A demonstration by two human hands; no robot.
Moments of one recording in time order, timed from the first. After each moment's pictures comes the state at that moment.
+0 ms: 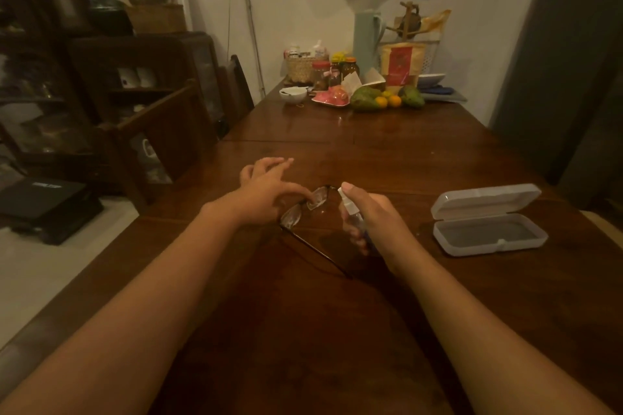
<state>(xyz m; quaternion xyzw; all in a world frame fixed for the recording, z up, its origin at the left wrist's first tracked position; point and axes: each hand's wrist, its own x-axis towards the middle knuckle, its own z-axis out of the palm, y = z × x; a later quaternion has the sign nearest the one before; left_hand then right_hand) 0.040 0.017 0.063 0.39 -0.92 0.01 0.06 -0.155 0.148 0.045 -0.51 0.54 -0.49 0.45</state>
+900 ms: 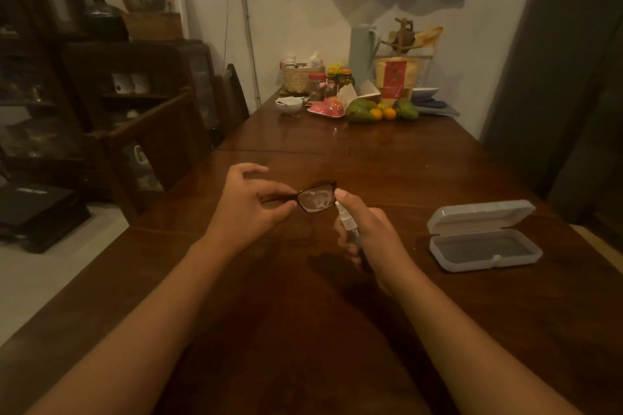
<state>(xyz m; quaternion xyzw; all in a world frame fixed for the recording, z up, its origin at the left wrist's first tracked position) 0.045 0.055 0.062 0.37 -0.81 -0.08 0.46 -0.143 0.154 0.055 -0.49 0.57 -0.50 0.43</state>
